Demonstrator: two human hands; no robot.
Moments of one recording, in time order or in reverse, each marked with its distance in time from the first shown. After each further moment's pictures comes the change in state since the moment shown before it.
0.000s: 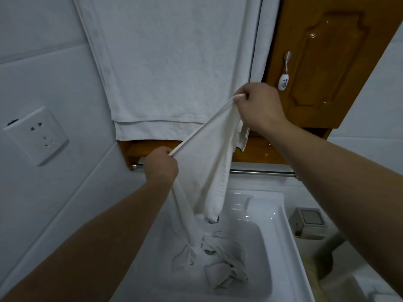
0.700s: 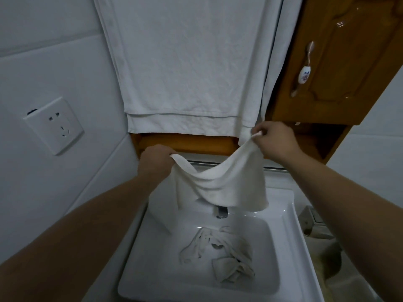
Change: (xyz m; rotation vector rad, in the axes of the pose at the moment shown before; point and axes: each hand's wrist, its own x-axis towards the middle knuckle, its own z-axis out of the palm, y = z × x) left_hand 0.023 -0.049 -0.026 0.254 -0.174 0.376; right_hand -0.056 0.046 0.036 0.009 -0.268 0.281
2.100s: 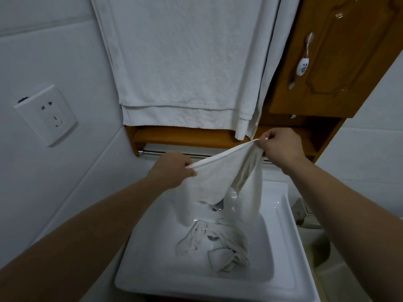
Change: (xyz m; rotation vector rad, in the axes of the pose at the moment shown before) left_hand -0.021 0.021 0.022 0.021 -0.274 0.227; right_hand -0.026 0.022 0.008 0.088 0.072 0.158
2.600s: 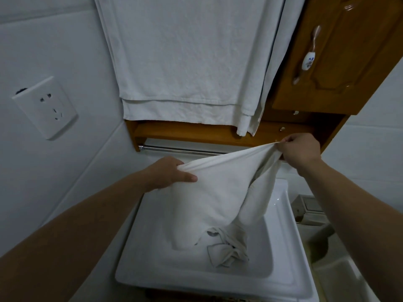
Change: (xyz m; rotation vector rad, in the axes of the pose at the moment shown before) left_hand -0.020 -0.025 -0.002 -0.494 -0.291 -0.124; right_hand 0.012 0.046 -0.007 0.022 0.085 0.220
